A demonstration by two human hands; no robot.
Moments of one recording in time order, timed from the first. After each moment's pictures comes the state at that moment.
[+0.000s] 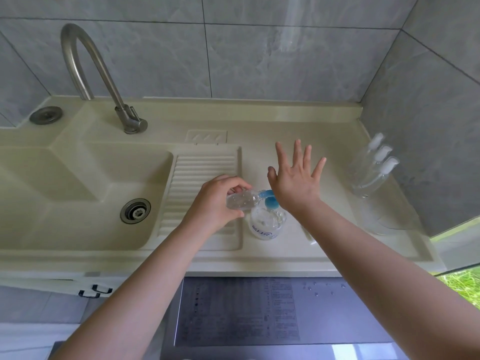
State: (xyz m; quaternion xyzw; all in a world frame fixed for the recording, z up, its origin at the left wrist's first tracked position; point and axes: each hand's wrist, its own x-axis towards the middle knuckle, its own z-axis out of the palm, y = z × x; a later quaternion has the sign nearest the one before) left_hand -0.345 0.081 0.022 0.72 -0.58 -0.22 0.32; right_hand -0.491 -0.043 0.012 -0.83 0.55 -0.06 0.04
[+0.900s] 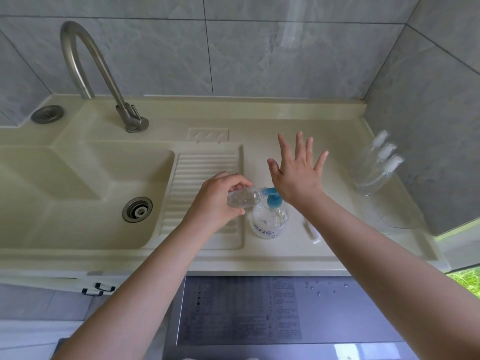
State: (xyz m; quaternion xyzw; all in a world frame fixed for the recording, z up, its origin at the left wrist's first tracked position) left_hand -0.342 0.080 0.021 0.72 -0.58 -0.21 0.32; right_hand -0.488 -0.048 0.017 -0.83 0.55 -0.08 0.08
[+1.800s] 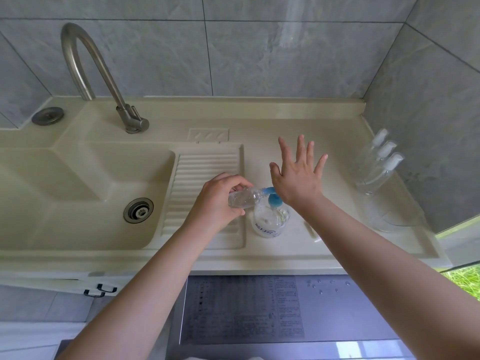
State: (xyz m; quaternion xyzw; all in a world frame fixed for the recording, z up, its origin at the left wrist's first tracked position) left_hand -0.344 0.082 0.020 0.72 -0.57 -0.20 0.32; right_hand -0.489 -0.044 0.010 -0.82 0.56 -0.08 0.11
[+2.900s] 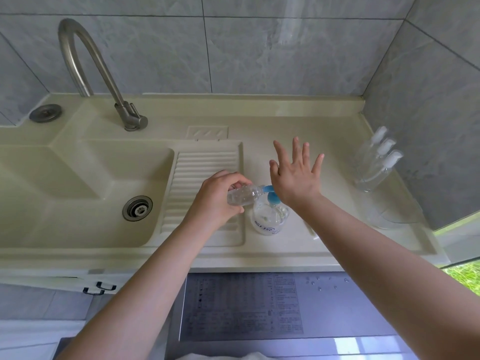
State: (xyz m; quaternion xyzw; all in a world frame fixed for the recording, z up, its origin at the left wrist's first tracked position) left_hand -0.344 0.083 0.021 0.72 -0.58 -0.20 0.32; right_hand -0.489 -0.044 0.006 -0.83 0.55 -0.06 0.08
